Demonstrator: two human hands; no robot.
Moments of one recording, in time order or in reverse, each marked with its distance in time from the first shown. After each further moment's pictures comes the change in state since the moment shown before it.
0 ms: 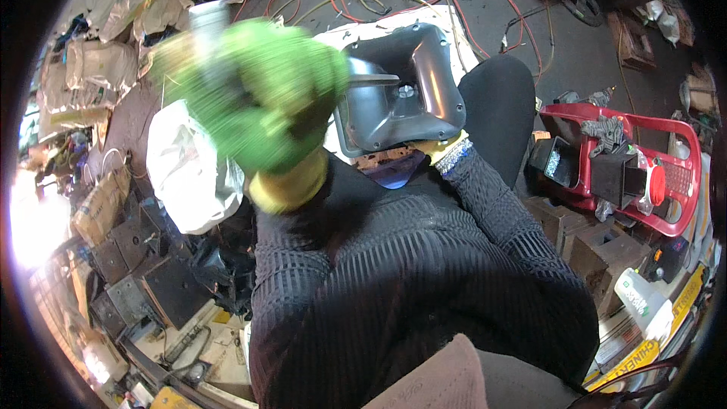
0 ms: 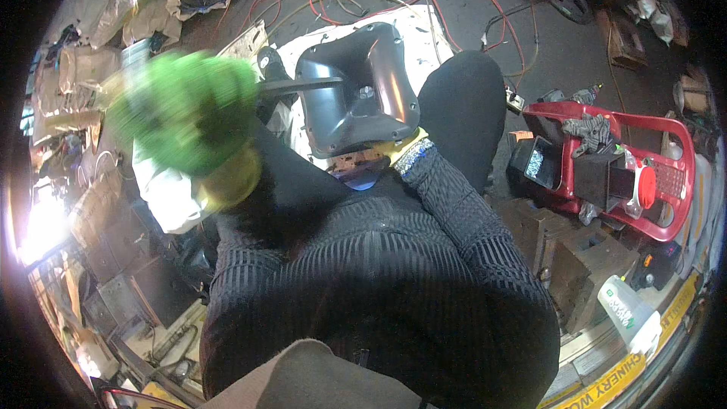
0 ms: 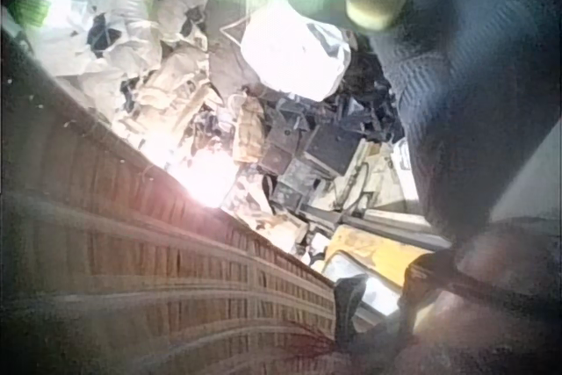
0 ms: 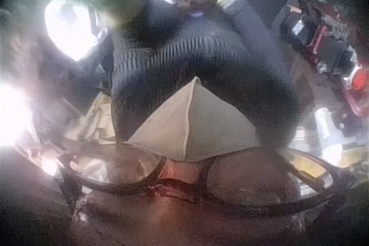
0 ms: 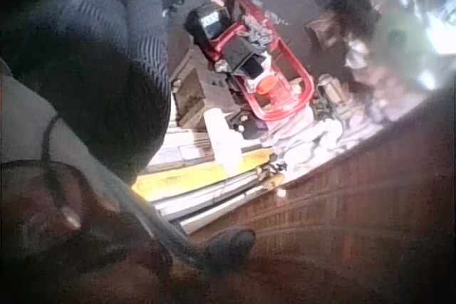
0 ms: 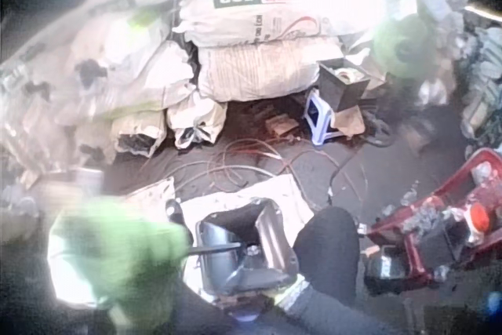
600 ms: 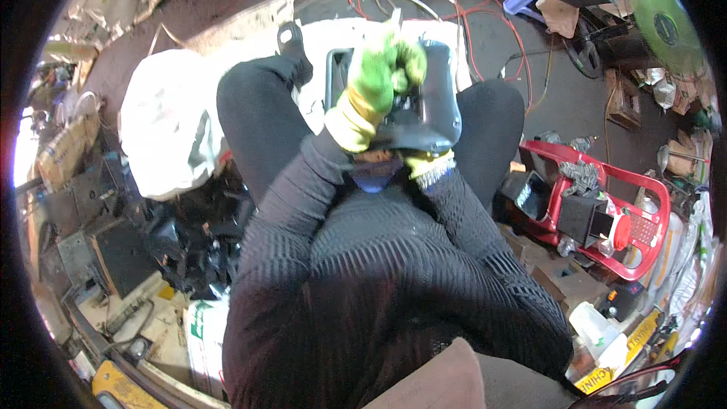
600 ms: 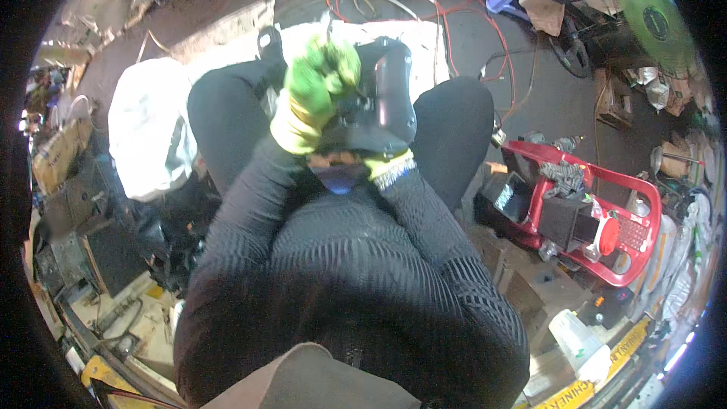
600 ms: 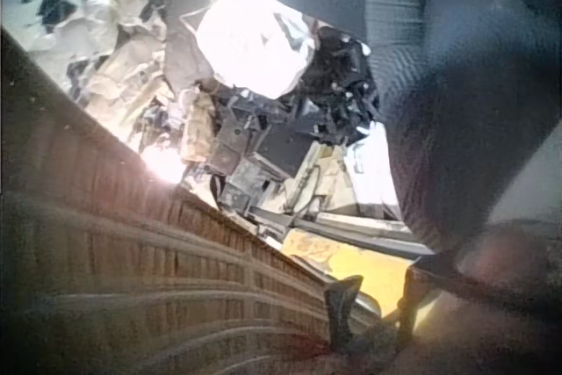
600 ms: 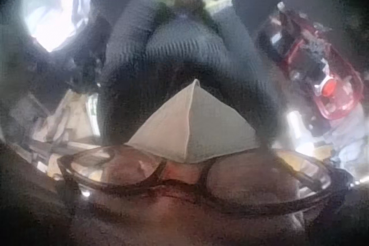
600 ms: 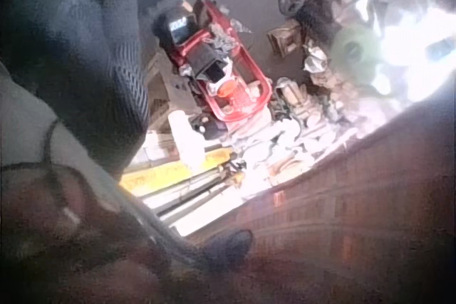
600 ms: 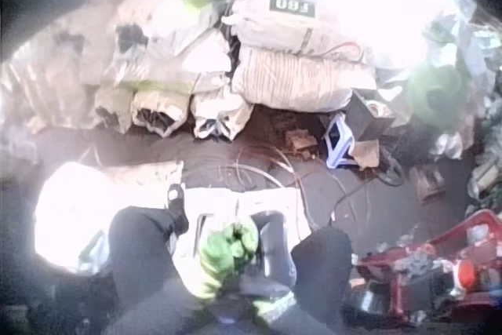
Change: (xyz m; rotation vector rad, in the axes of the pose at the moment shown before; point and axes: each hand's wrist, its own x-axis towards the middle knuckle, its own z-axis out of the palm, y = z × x) left_hand -0.034 -0.071 -0.031 0.198 0.407 -0.423; right_hand 0.008 0.002 0.011 0.143 -0.041 0.103
